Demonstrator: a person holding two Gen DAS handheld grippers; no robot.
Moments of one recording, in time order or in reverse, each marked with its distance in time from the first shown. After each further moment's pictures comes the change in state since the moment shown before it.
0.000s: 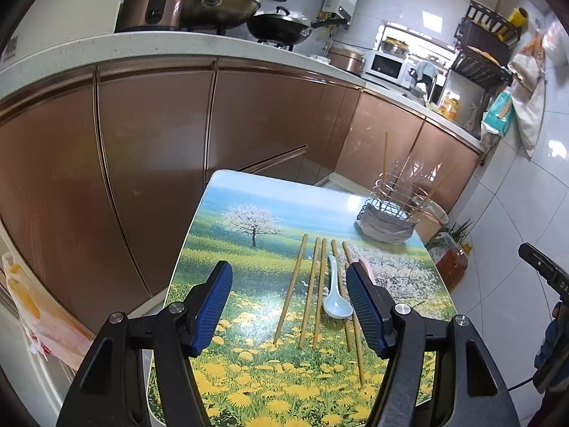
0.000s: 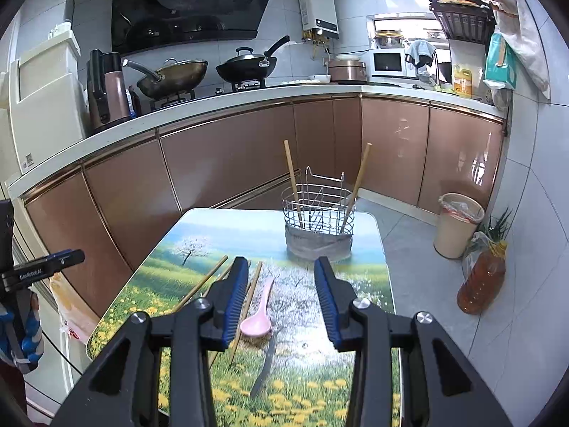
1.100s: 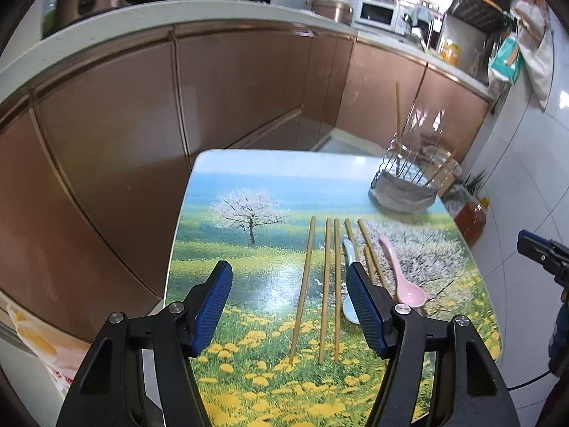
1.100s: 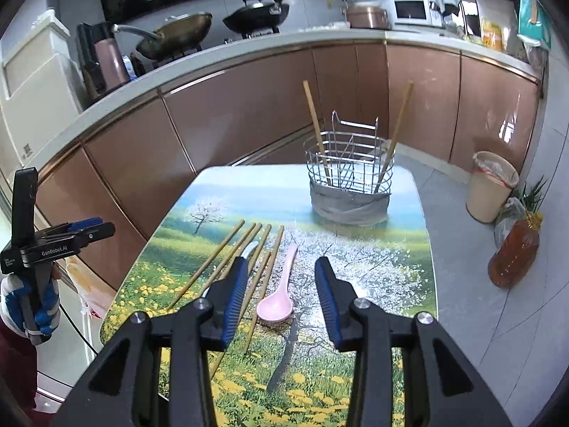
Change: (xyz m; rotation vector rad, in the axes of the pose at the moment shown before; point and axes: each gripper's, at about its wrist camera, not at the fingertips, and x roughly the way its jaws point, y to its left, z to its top) left arm 0.093 -0.013 0.032 0.131 0.206 0.033; right arm 0.100 -0.007 0.008 0.043 0.247 0.122
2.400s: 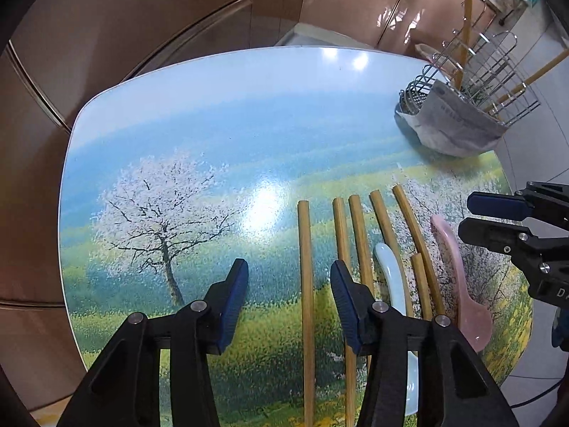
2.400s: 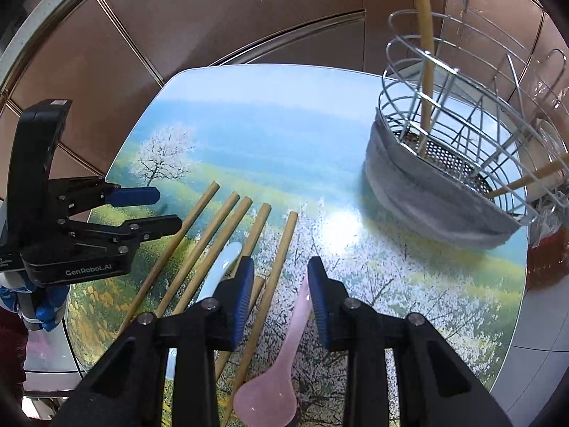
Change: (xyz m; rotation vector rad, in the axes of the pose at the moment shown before) left arm 0.235 -0.026 0.057 0.160 0.437 -0.110; right arm 0.238 0.008 0.051 -0.065 0.457 0.047
